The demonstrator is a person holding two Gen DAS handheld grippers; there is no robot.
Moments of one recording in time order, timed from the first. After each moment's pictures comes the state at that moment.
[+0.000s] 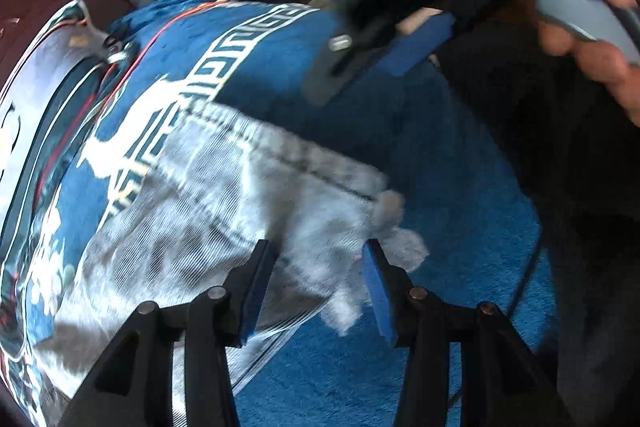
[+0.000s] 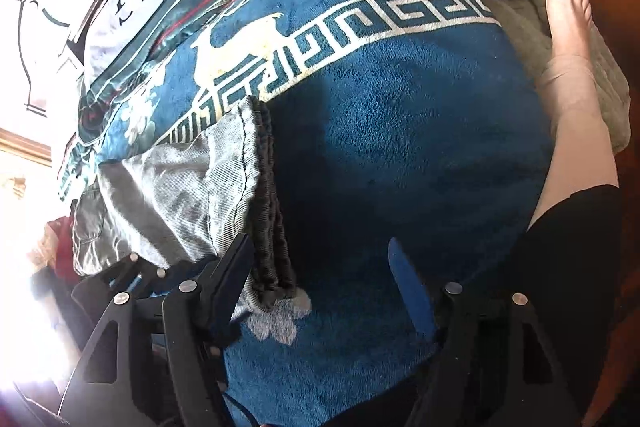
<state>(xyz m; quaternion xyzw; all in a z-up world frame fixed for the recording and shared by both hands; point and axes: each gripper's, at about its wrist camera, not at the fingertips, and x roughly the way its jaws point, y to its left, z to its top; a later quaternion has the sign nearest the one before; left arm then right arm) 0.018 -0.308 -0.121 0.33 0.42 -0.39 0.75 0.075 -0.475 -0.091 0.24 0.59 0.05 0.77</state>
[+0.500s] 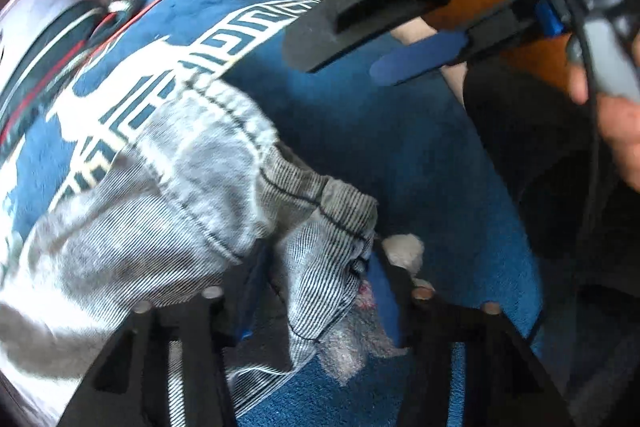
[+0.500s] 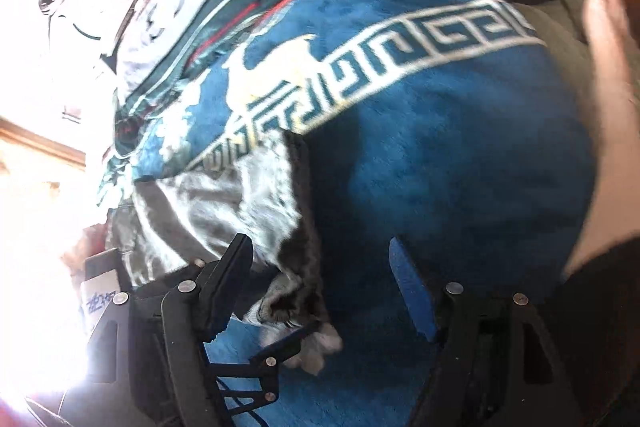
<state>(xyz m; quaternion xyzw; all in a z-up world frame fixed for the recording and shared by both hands) 0.065 -0.298 -0.137 0.20 0.49 -0.40 0.75 0.108 -0.478 -0.093 0.28 0.56 0.13 0.77</state>
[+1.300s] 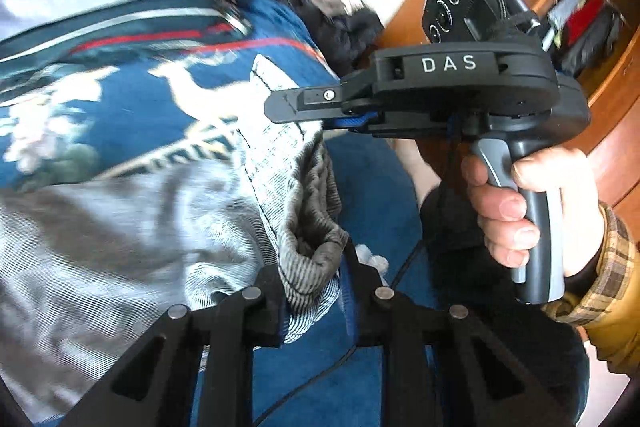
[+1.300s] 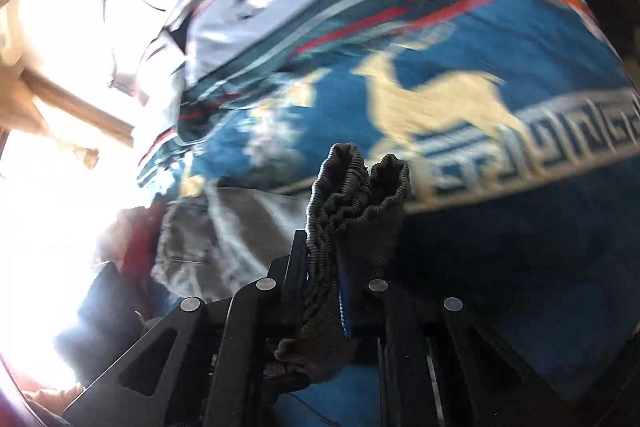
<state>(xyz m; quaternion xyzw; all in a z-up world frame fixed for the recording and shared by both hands) 0.092 -0.127 -0.041 -0.05 0.47 -0.39 0.79 0.165 -0.333 -0.016 0.24 0.52 0.23 0.79</state>
